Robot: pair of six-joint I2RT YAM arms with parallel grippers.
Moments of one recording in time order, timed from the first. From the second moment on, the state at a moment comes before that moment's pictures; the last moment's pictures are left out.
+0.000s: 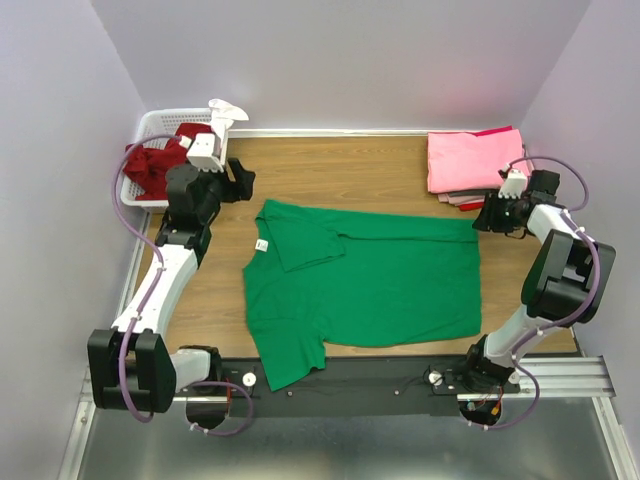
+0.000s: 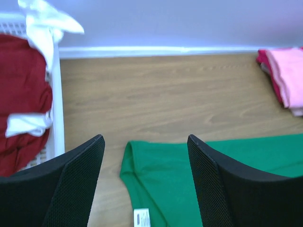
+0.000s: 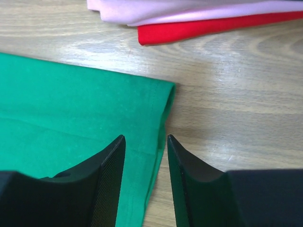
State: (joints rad) left arm -0.08 1.21 0.91 0.17 0.22 -0.20; right arm -0.37 1.71 1.09 -0.36 -0.46 -0.26
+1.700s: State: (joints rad) left arm -0.09 1.65 0.96 0.04 0.40 -0.21; right arm -0.39 1.71 1.08 -0.41 -0.46 -0.26
